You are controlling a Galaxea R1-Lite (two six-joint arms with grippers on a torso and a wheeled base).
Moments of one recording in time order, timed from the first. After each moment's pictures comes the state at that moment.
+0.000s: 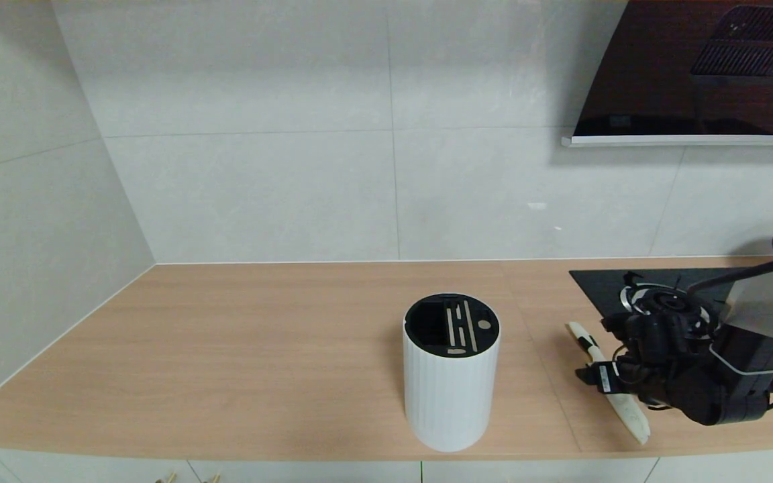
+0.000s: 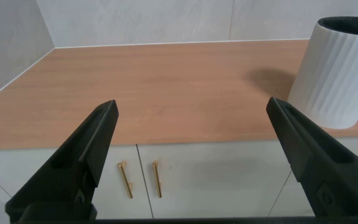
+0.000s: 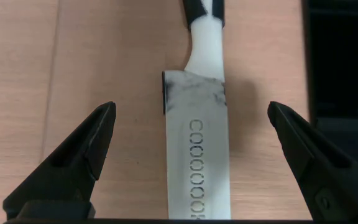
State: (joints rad) left arm 0.00 0.00 0.00 0.01 -0.03 0.01; right arm 0.05 2.36 -0.76 -0.88 -0.08 -0.02
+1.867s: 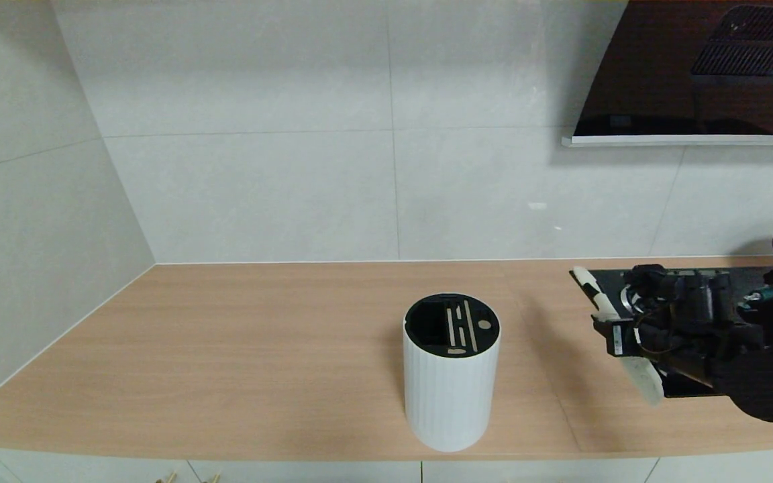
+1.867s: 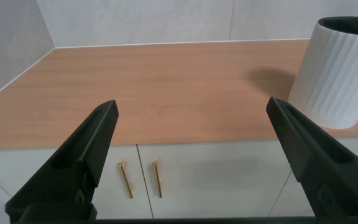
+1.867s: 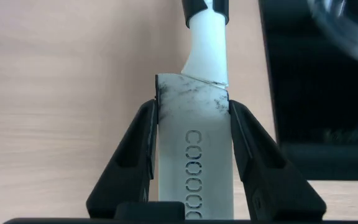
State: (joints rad) left arm 0.00 0.00 0.00 0.01 -0.03 0.01; right arm 0.15 1.97 -0.63 -0.86 -0.11 0.02
